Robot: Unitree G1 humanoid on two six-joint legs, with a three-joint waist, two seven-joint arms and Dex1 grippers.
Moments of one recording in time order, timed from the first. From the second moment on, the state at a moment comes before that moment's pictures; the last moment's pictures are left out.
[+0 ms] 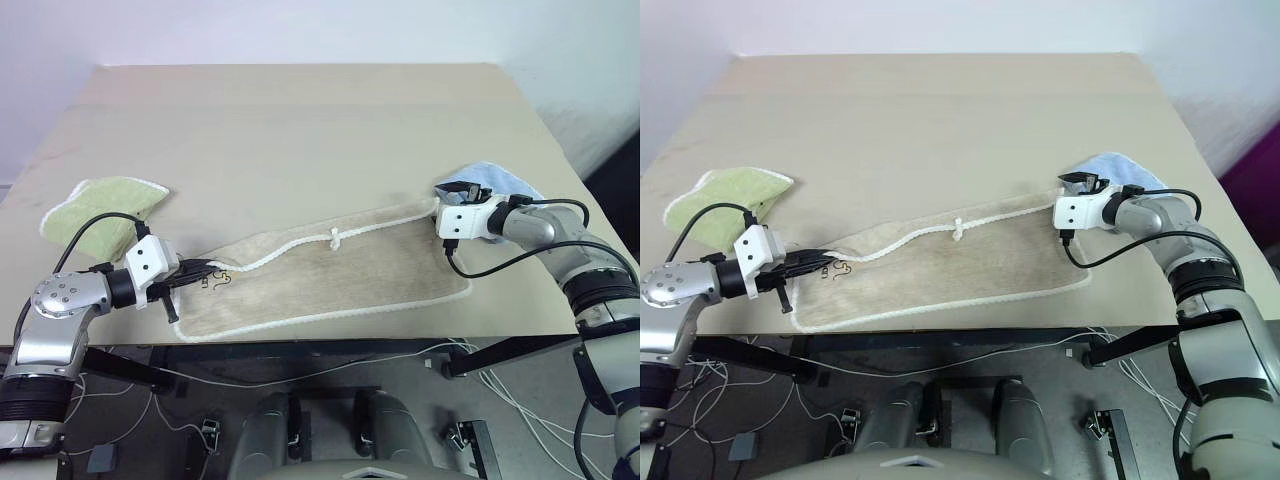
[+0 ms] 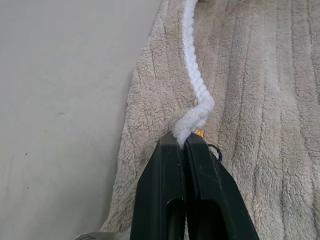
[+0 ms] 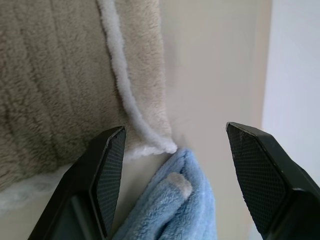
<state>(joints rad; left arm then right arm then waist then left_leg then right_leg) -0.19 0.81 0.10 0.19 -0.30 -0.14 -1.12 -0.83 -0.78 0.32 0.86 -0.56 -0.60 0.45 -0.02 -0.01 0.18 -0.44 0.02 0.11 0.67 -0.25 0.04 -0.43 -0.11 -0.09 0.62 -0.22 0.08</state>
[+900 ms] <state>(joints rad) -0.36 0.70 0.20 0.23 -0.43 0.03 -0.97 -0.89 -0.76 0.37 0.95 -0.60 -0.63 0.29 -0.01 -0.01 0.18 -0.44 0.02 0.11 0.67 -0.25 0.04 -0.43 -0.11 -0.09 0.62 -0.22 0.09</state>
